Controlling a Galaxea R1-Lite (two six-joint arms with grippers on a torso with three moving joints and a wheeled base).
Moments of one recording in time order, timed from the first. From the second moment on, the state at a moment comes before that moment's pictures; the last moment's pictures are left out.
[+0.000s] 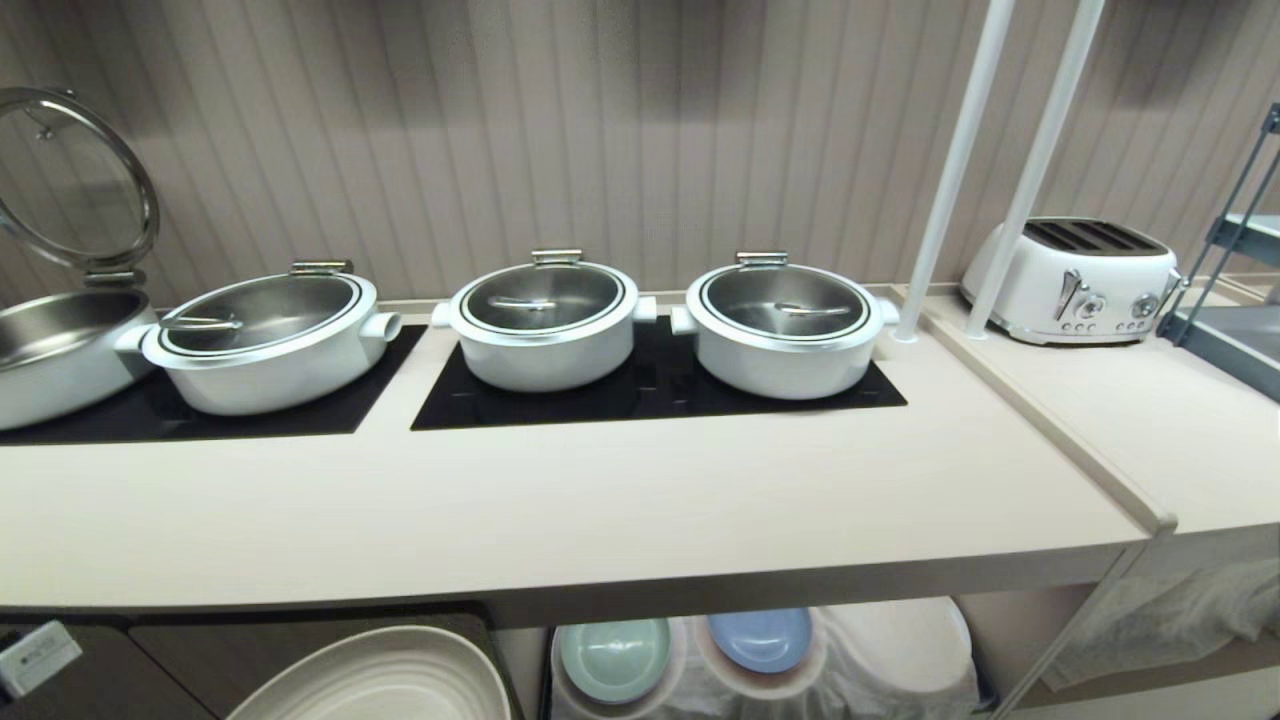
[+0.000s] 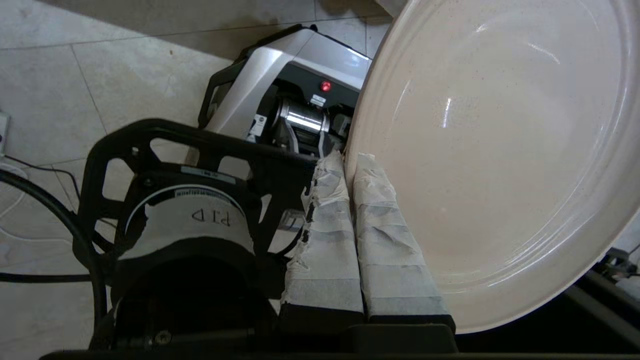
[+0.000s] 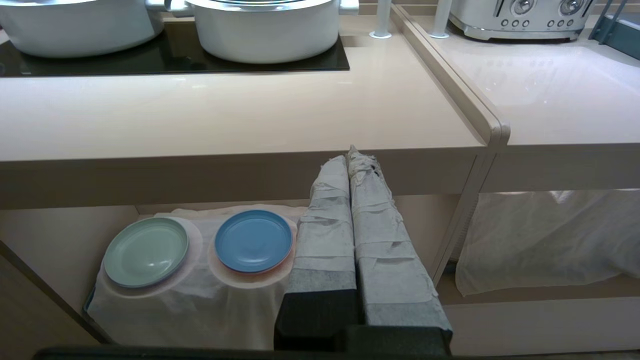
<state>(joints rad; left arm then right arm) 0.12 1.05 -0.57 0.77 -0.25 -0.35 0.00 0.00 0.00 0.00 0.00 -0.01</state>
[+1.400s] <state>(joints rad) 0.07 0.84 -0.50 0.84 -0.25 -0.35 0.00 0.00 0.00 0.00 0.00 -0.01</state>
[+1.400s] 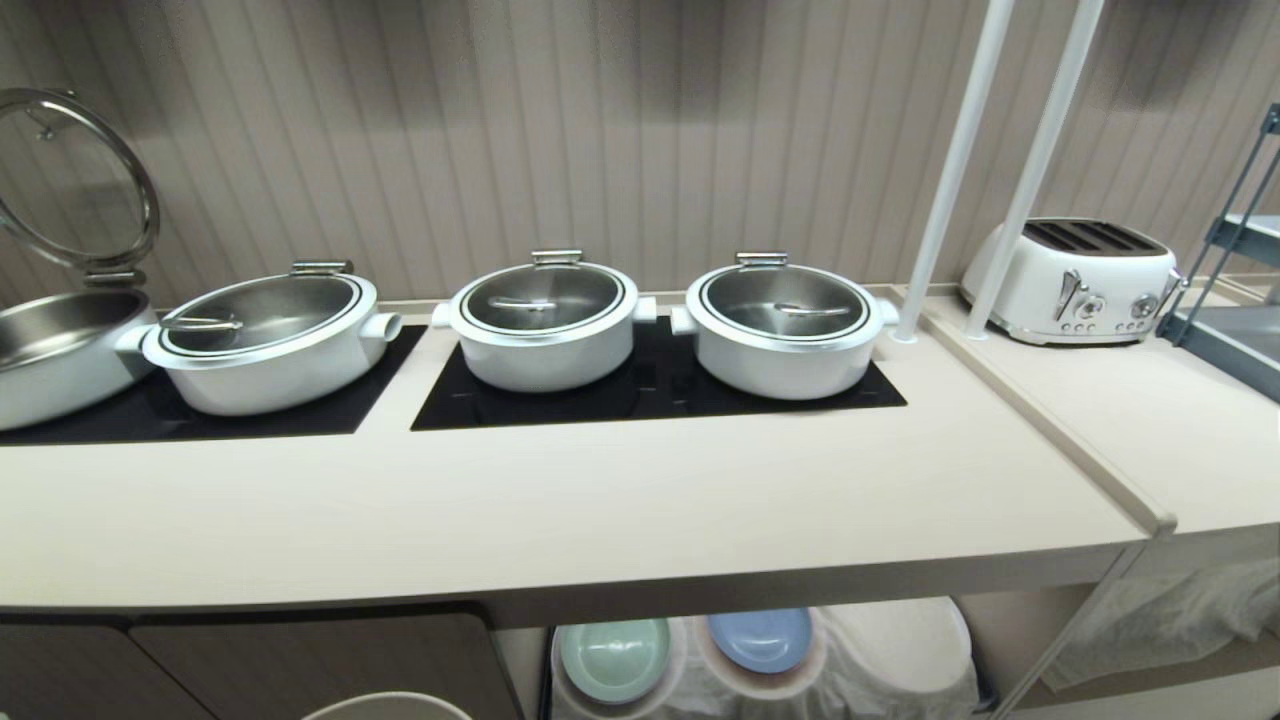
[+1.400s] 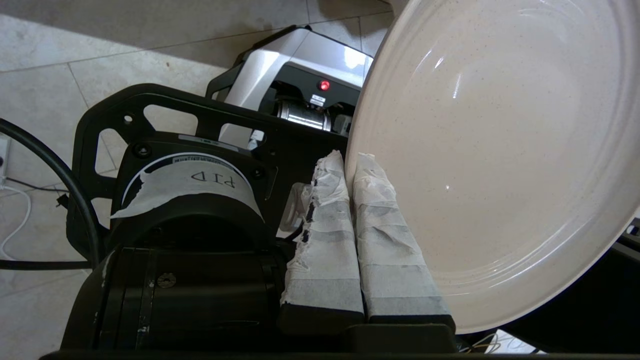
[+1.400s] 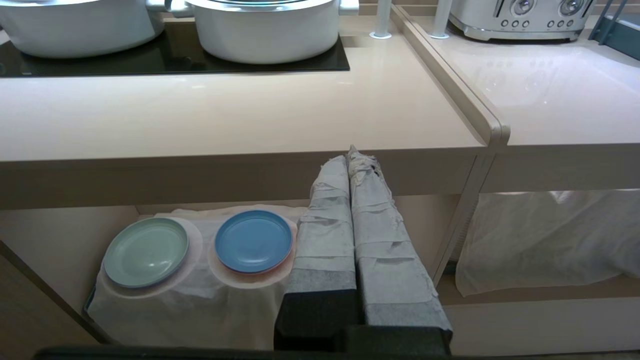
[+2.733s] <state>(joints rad) 0.07 0.84 -0.50 0.84 -0.24 -0.35 0.00 0.00 0.00 0.00 0.00 -0.01</state>
